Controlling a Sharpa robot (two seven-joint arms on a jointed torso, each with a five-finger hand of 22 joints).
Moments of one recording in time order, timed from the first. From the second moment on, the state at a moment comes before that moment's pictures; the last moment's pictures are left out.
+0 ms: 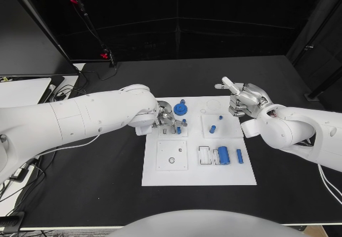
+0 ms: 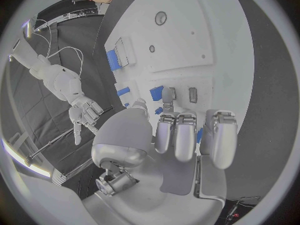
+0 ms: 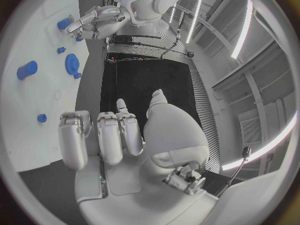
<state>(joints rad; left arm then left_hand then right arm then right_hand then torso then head) 1.37 -0.43 -0.24 1.24 -0.80 0.17 -0.50 1.04 0.15 -0.19 0.29 0.27 0.82 0.05 0.81 0.54 1.46 -0.01 1.57 1.31 1.47 -0.05 1.57 1.31 0.01 1.46 0.07 1.57 1.31 1.25 -0.99 -0.17 1.62 -0.08 -0.36 0.35 1.12 0.09 -0.26 0.29 0.17 0.63 0.14 0.31 0.07 1.47 0.06 1.57 1.31 1.47 0.01 1.57 1.31 0.01 1.46 0.12 1.57 1.31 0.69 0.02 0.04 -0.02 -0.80</state>
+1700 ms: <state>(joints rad) 1.37 -0.41 -0.24 1.21 -0.81 0.24 -0.51 1.09 0.20 -0.20 0.29 0.27 0.85 0.04 0.75 0.60 1.46 -0.01 1.57 1.31 1.47 -0.05 1.57 1.31 0.01 1.46 0.07 1.57 1.31 1.24 -0.98 -0.17 1.60 -0.08 -0.39 0.30 1.12 0.09 -0.27 0.29 0.19 0.63 0.14 0.33 0.07 1.47 0.06 1.57 1.31 1.47 0.01 1.57 1.31 0.01 1.46 0.12 1.57 1.31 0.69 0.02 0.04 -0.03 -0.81</state>
